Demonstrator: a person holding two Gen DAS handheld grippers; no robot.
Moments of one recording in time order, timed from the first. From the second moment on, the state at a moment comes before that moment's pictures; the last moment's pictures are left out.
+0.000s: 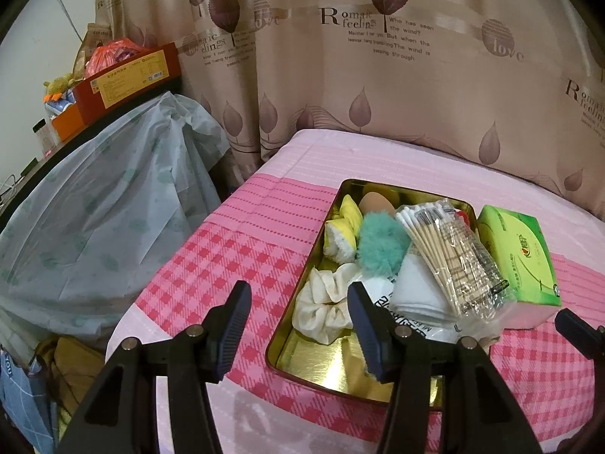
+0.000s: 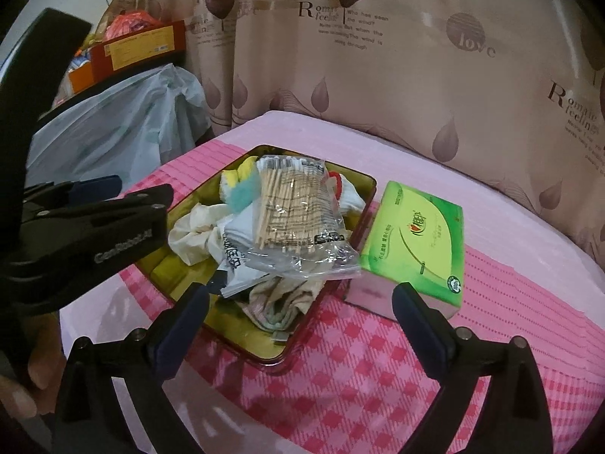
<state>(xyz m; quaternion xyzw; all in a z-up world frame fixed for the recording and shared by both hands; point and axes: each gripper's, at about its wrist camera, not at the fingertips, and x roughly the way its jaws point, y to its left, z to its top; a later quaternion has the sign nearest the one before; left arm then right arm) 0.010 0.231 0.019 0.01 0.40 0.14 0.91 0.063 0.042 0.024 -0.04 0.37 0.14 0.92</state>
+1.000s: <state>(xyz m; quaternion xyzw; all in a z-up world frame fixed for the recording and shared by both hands) 0.012 0.226 0.019 0.01 0.40 0.13 0.91 0.059 0.040 0.018 -0.03 0.38 0.13 0.91</state>
